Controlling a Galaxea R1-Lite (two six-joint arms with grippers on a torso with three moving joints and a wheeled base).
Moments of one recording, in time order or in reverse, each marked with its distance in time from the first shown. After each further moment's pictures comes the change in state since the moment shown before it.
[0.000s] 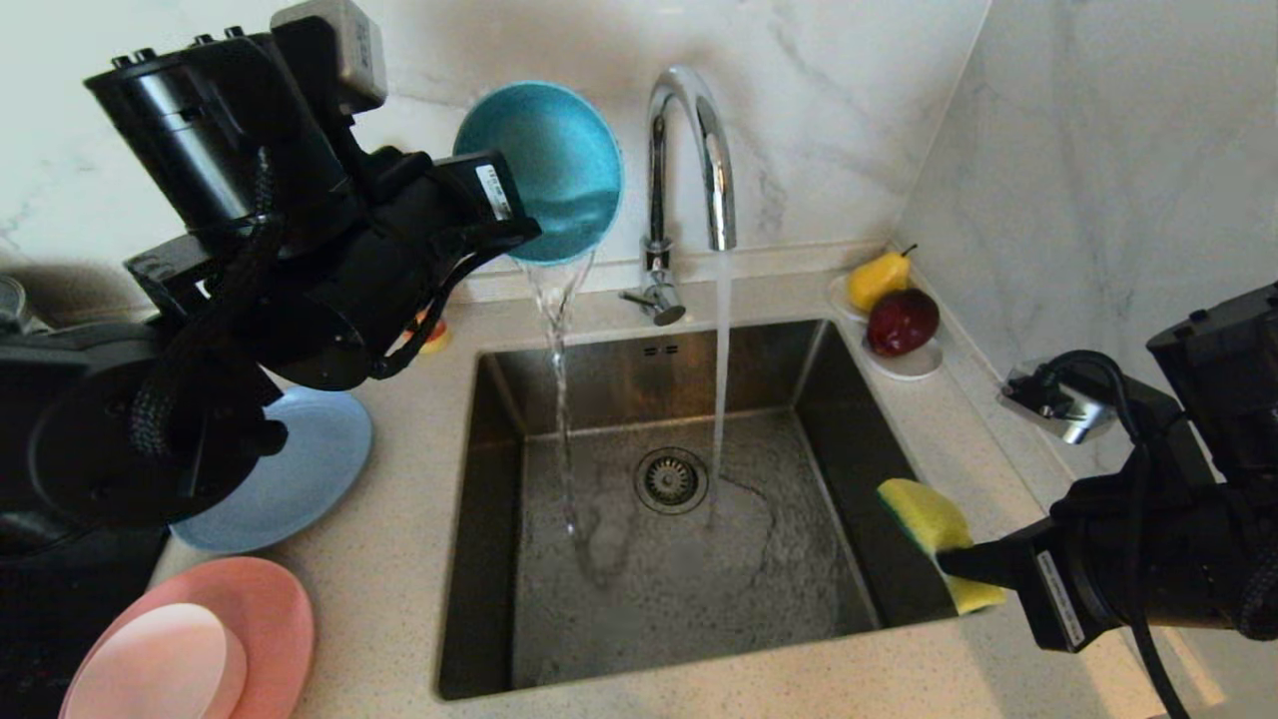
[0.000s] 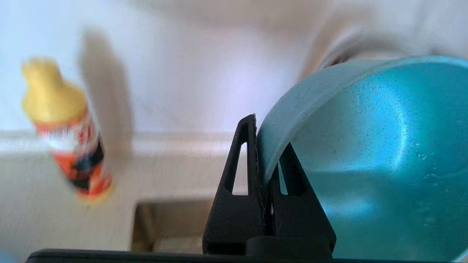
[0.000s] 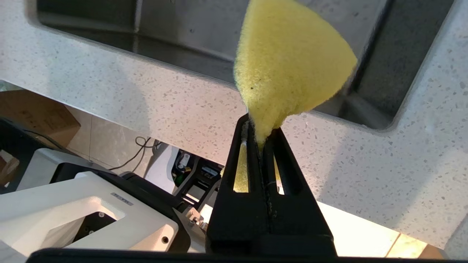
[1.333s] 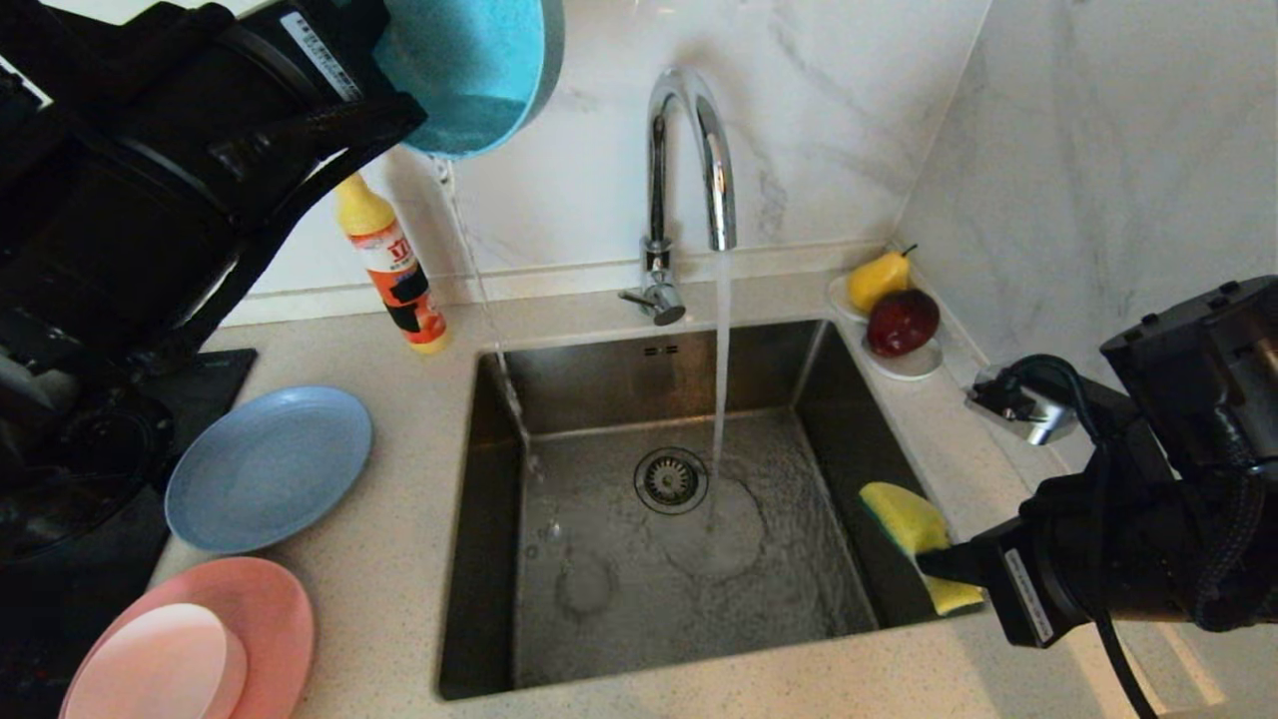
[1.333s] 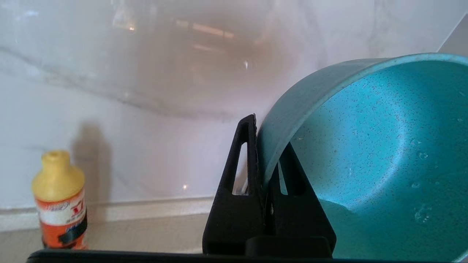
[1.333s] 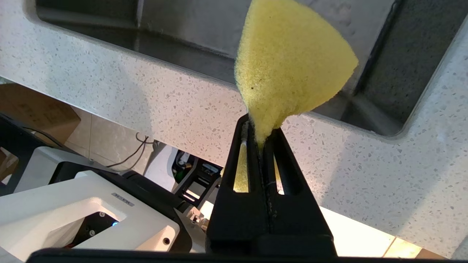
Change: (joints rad) left arm 0.001 -0.197 0.124 -0.191 -0.156 0.027; right arm 0.015 0.046 -0.020 -0.002 0.004 0.001
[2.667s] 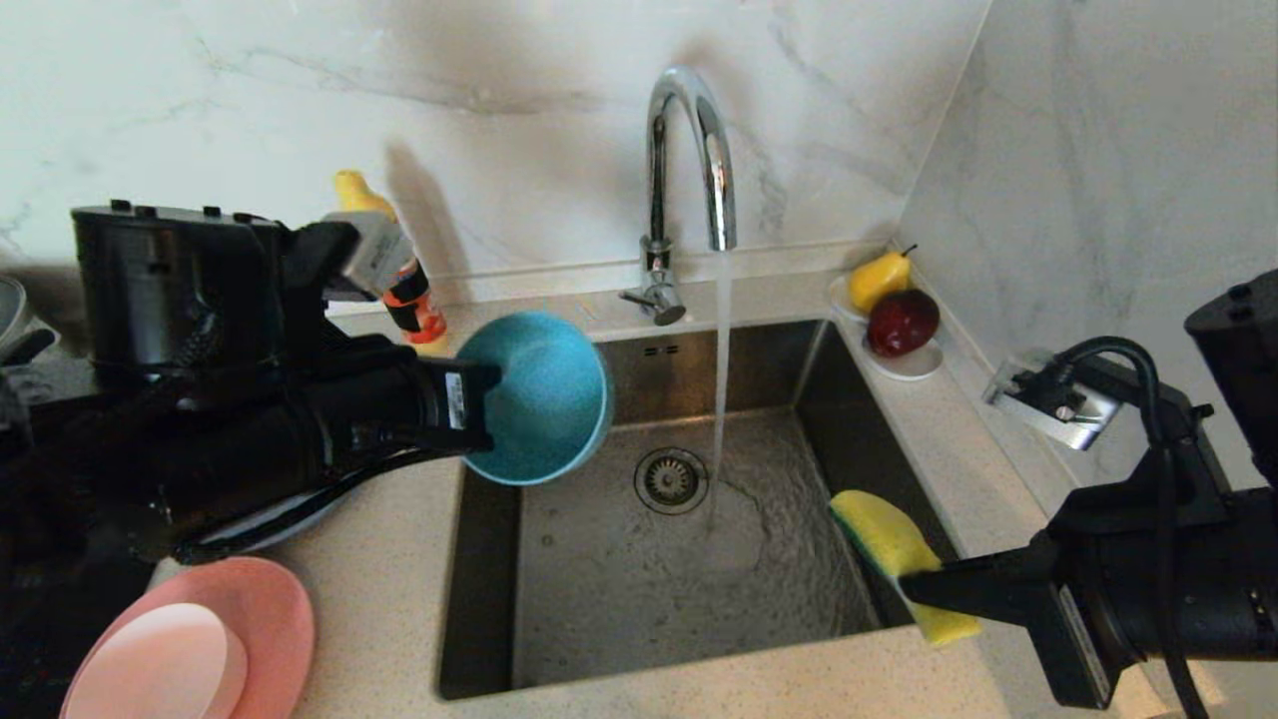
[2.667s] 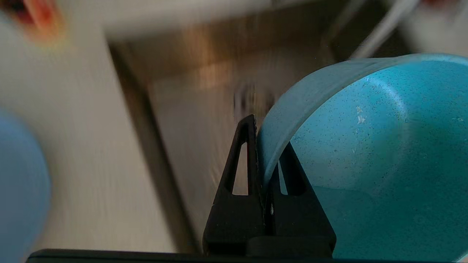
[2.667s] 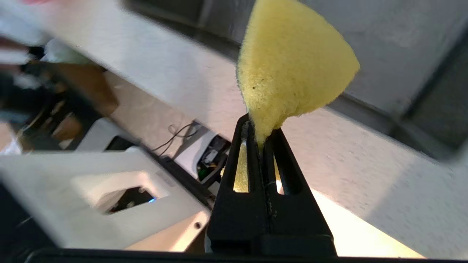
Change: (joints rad) left arm 0.026 -0.010 0.117 0.719 -0.121 -0.116; right arm 0.123 -0.074 -0.033 0.019 0.094 0.000
